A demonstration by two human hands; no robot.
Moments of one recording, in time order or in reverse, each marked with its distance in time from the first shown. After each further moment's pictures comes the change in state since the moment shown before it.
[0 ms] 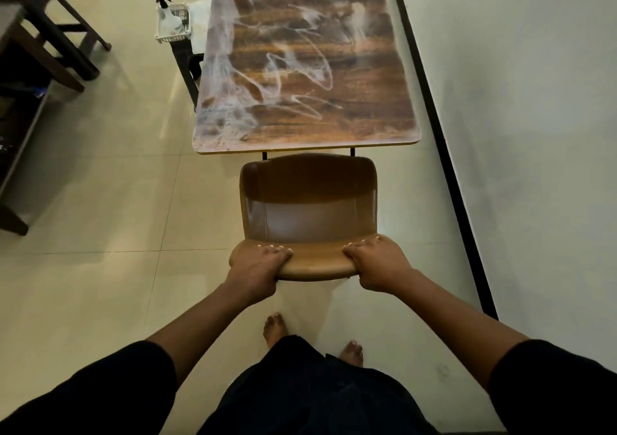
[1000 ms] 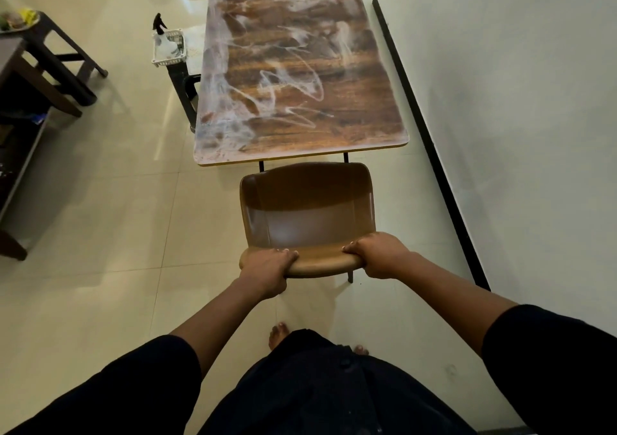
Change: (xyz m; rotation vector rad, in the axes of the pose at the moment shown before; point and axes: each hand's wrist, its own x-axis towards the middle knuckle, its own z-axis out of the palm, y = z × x) left_hand -0.002 0.010 -0.005 0.011 -0.043 0.000; right_hand 0.002 0.003 0.000 0.028 -0.046 -0.003
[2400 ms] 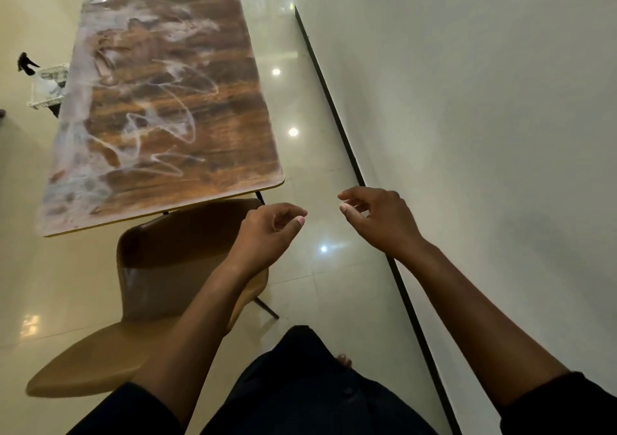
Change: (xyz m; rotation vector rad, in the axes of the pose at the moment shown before) left_hand 0.212 0.282 -0.189 -0.963 0.369 0.058; right_hand -0.124 0.338 -0.089 0.775 0.641 0.307
